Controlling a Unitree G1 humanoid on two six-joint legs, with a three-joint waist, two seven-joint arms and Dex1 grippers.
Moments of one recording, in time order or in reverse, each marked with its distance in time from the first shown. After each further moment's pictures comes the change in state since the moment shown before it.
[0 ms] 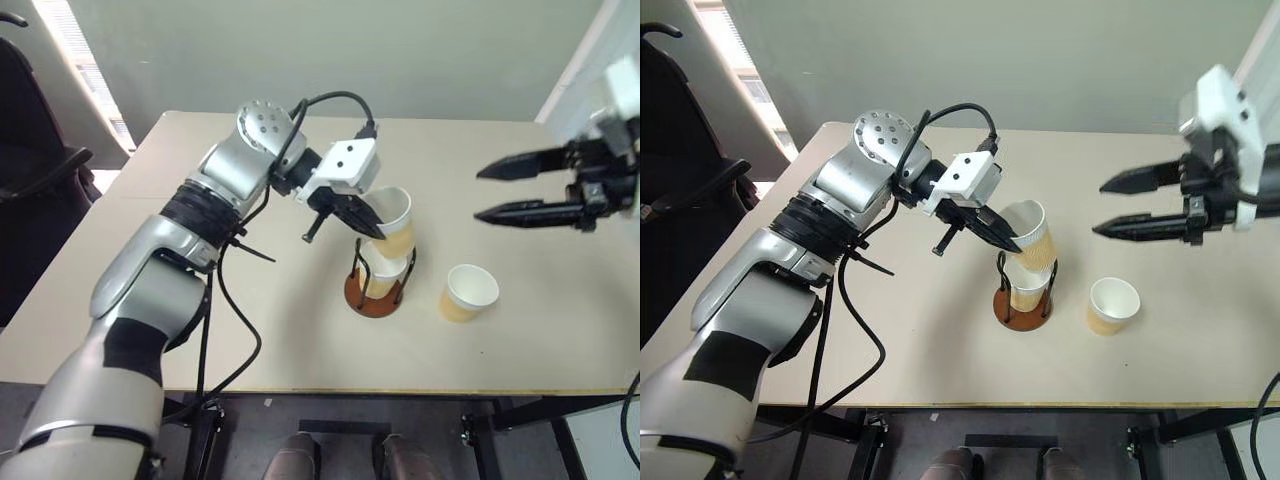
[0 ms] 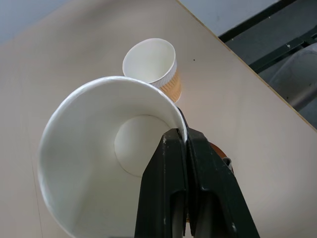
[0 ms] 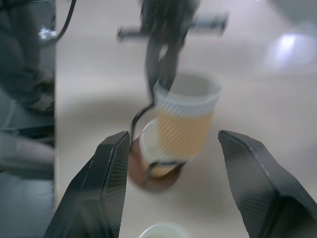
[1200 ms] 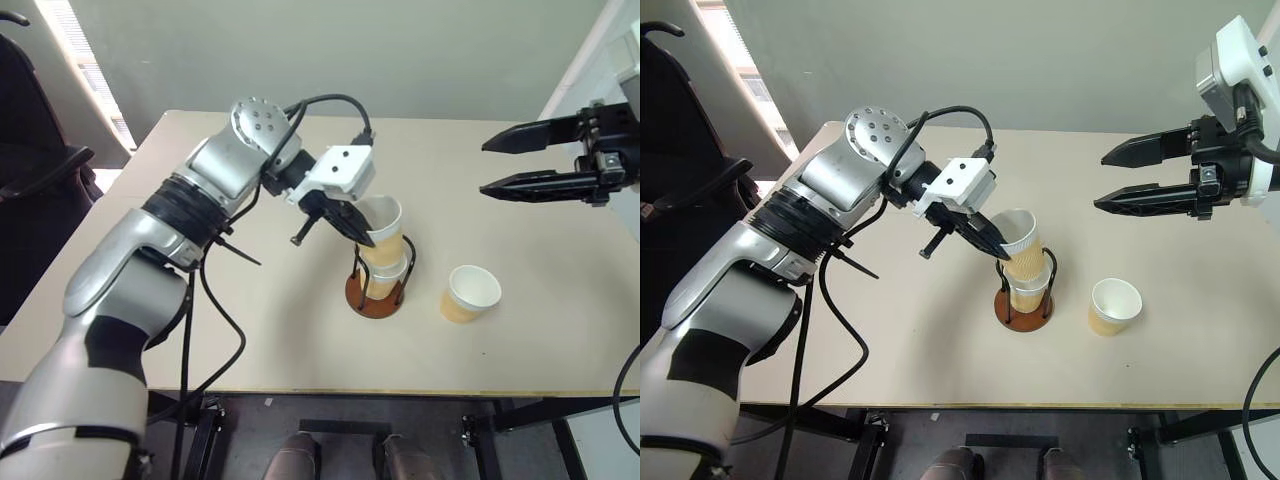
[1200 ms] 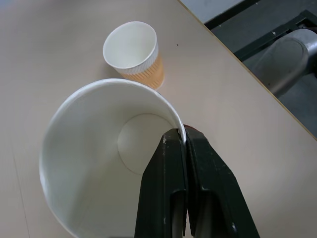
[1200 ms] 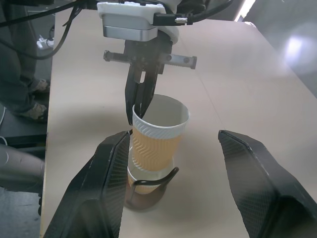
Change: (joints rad) left arm -0.022 0.094 -0.106 -0.096 -0.062 0.050 -0.004; right arm -0.093 0.009 0.052 0.071 -0.020 -0.022 0.031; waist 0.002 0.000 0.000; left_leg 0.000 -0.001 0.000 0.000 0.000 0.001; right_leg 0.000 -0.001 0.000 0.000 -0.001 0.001
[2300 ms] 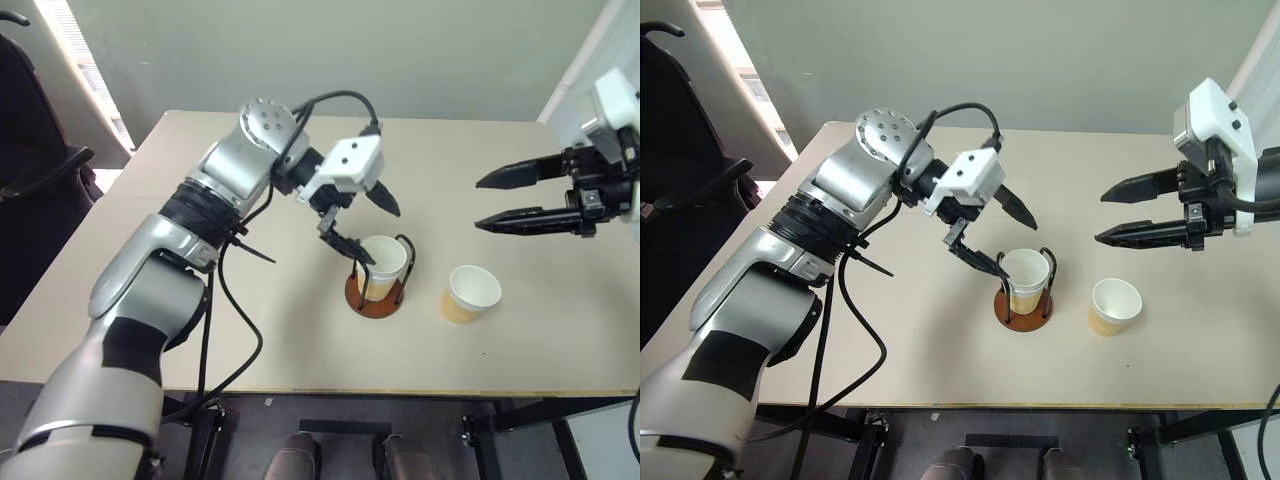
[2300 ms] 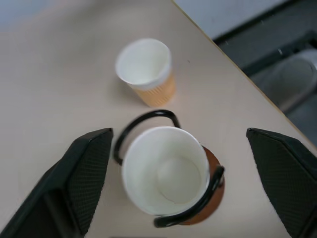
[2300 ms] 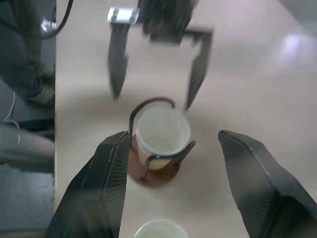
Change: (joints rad) left arm 0.023 -0.077 0.174 0.045 0.031 0.098 -0.002; right arm 0.194 -0.061 -0.023 -0.105 -0.011 -0.007 -0.002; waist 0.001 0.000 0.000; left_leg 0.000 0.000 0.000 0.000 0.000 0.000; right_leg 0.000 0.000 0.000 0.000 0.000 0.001
